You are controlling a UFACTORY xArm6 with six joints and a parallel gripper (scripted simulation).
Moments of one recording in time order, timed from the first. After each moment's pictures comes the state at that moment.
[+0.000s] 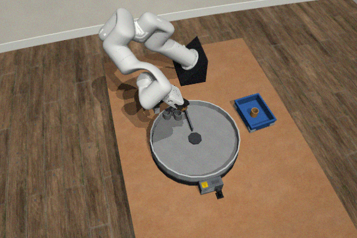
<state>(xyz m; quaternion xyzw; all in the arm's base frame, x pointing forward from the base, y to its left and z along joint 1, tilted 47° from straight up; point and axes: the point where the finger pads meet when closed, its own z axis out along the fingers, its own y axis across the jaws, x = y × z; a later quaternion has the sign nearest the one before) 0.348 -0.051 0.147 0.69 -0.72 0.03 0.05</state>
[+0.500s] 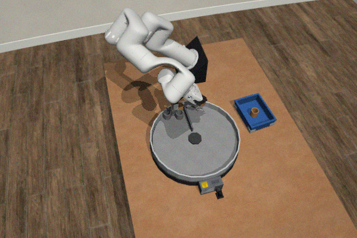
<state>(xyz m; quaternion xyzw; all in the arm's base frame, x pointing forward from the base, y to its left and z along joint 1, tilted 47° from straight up) 0.350 0.009 0.084 0.69 -0.72 0.03 0.05</state>
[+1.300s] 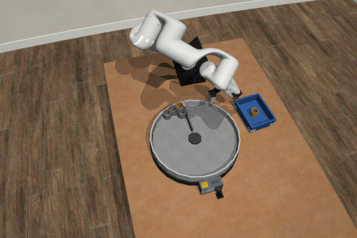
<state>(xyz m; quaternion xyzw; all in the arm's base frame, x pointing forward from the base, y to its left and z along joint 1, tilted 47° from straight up) 0.358 0.131 -0.047 0.69 -0.72 0.03 0.05</state>
